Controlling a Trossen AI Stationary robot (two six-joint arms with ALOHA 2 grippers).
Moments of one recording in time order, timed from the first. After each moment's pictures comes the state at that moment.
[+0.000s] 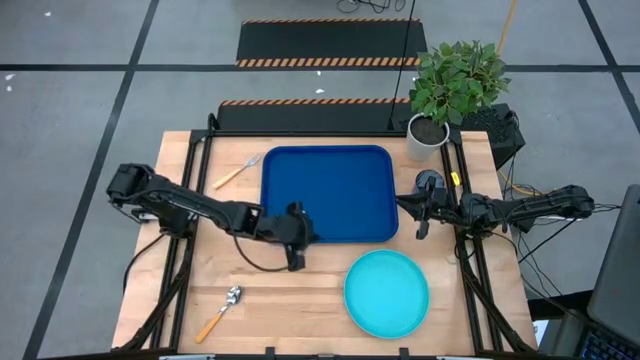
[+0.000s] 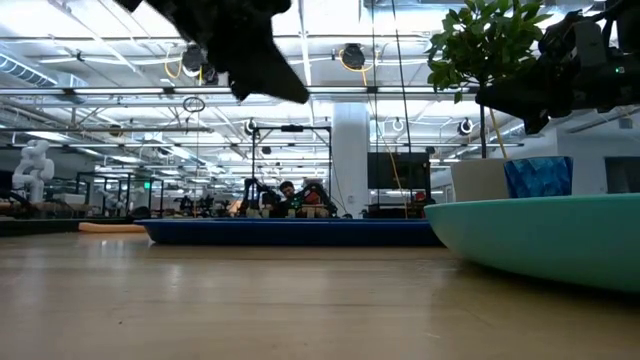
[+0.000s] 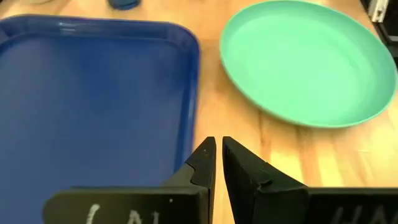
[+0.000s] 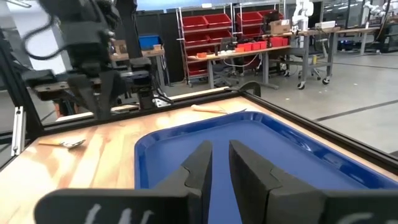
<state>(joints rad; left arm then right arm) -0.22 1.57 1.02 -0.12 -0.18 -0.18 0.12 0.31 0.02 0.30 0.40 0.13</state>
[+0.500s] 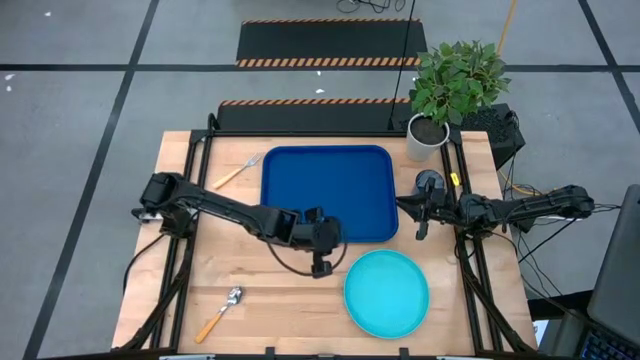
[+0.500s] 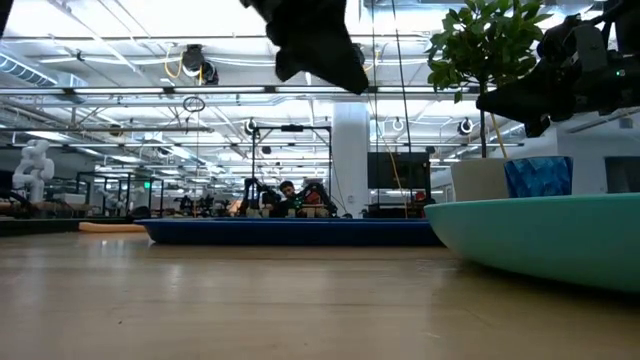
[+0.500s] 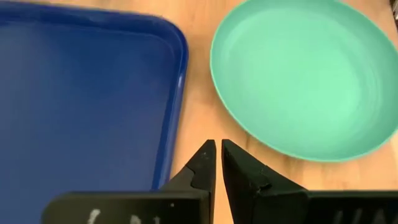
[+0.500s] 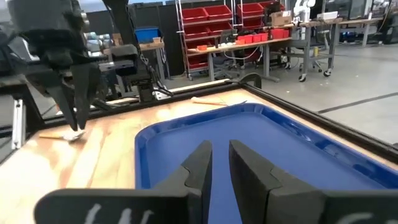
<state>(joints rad) -0.23 1.84 1.48 -0.51 -0.18 -0.30 0.13 0.31 0.02 0.26 0.39 0.14</state>
